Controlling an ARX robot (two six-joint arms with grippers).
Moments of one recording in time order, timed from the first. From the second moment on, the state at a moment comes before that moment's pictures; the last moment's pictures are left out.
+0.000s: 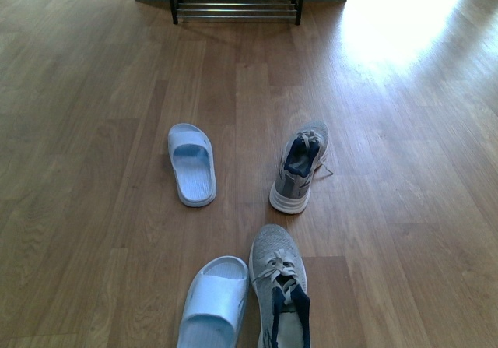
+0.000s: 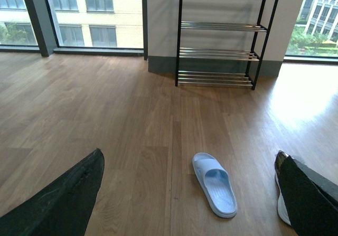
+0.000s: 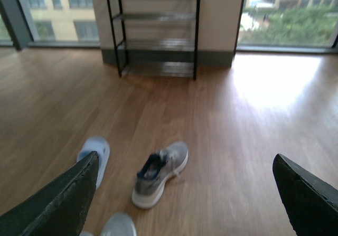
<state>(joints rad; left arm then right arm) 0.00 0.02 0.01 0.00 0.00 -0.01 -0.04 0.21 0.06 -0.08 -0.07 -0.02</state>
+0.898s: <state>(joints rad) 0.00 0.02 0.01 0.00 0.00 -0.01 0.17 2.54 0.71 0.58 0.02 0.19</state>
